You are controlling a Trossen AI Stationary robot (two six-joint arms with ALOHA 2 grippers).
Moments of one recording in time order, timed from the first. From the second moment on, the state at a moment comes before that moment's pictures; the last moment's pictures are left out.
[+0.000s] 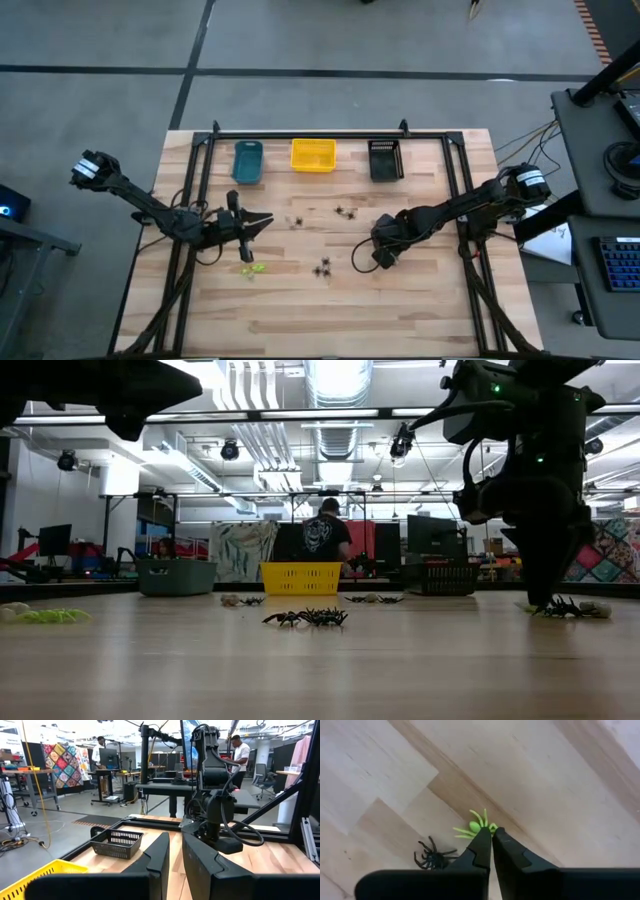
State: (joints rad) left arm -0.51 0.96 0.25 0.84 -0.80 0.05; right arm 0.19 1.58 0.80 -0.64 0.00 0.97
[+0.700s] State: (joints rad) left arm -0.51 0.96 0.25 0.83 -0.75 -0.10; right arm 0.26 1.34 0.75 -0.49 0.14 0.65
